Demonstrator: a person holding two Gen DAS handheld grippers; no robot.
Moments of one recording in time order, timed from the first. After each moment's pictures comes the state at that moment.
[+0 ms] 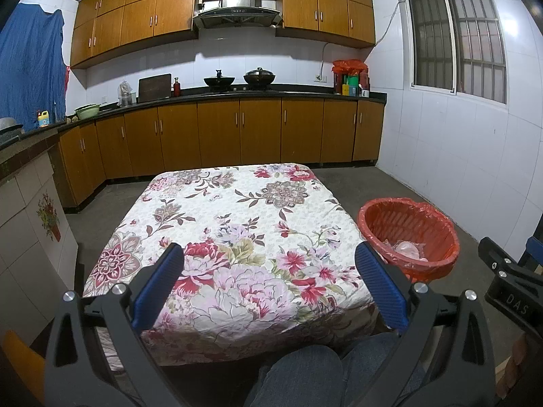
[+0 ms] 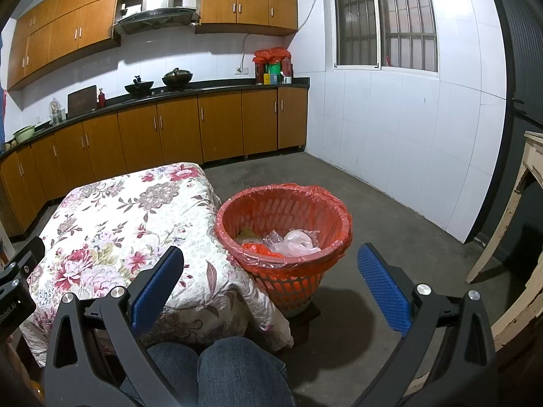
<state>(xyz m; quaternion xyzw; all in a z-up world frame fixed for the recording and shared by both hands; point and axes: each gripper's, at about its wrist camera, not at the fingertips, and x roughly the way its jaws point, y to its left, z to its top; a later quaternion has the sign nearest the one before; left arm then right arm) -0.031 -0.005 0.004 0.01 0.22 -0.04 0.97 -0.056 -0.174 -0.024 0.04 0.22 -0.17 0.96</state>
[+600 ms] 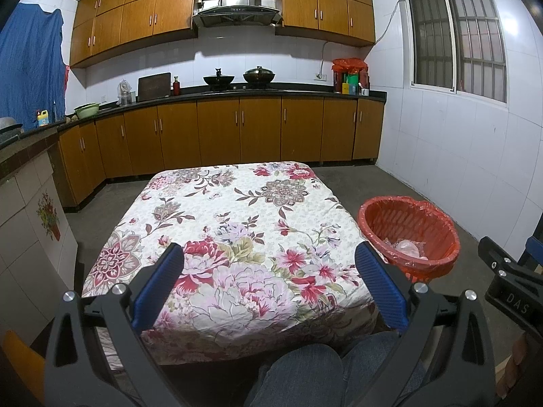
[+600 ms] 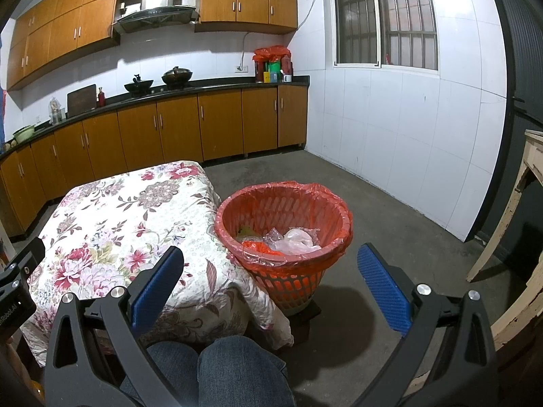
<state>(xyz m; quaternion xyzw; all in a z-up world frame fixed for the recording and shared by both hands) -0.031 -0.005 0.005 0.01 0.22 -0.04 0.97 -0.056 -0.175 -0.023 0.04 0.22 -0.17 0.96</state>
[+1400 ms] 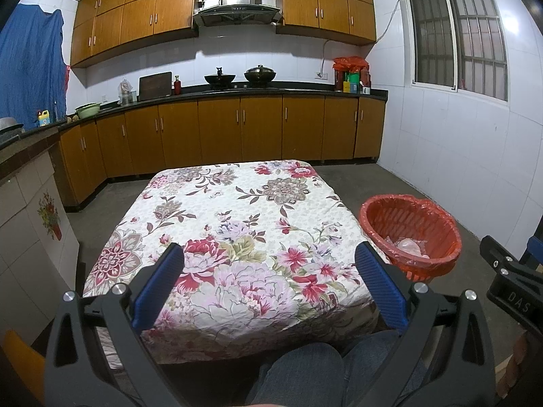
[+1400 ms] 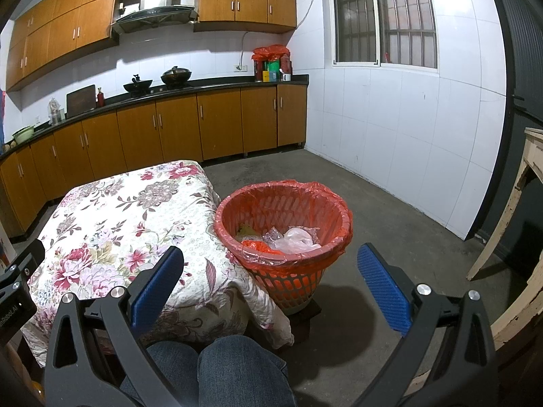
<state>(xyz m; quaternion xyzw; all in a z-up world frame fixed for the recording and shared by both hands) -0.033 -0.004 0.000 0.01 0.23 -0.03 0.97 -0.056 -0.176 -0.022 0.05 0.22 -0.17 0.96</state>
